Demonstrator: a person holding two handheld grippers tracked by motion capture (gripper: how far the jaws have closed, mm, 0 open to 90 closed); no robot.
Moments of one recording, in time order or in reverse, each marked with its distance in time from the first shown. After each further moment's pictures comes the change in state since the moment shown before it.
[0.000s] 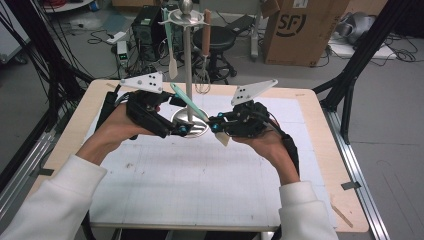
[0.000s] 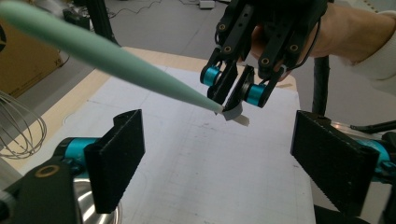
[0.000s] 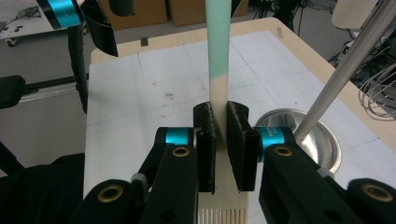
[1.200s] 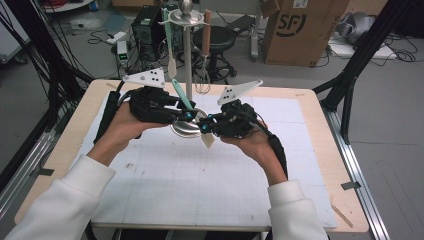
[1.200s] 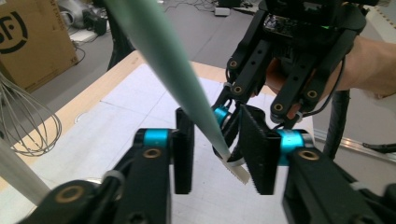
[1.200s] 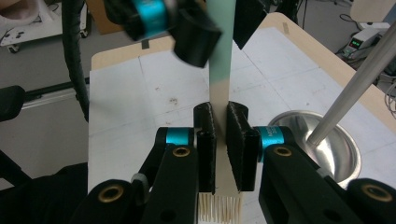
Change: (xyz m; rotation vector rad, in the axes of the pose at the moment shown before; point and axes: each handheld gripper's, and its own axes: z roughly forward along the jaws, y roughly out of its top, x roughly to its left) left arm 0.002 0.004 0.004 -0.024 0.069 -0.061; right arm 0.005 0.008 0.024 0.015 0.004 0.035
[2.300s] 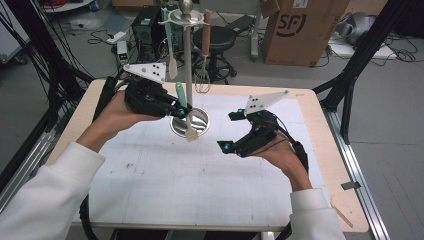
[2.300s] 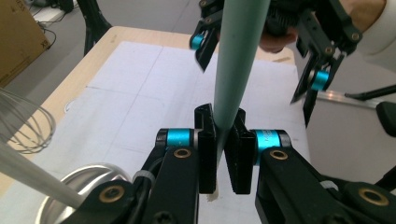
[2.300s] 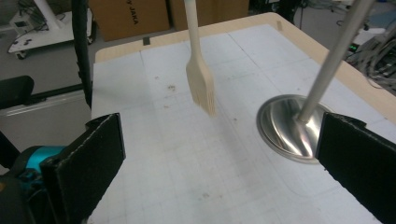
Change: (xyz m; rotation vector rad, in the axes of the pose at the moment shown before) left arm 0.016 0.019 -0.009 0.172 -0.102 0.124; right arm -0.012 -0.043 -0.035 -0.051 0.011 0.014
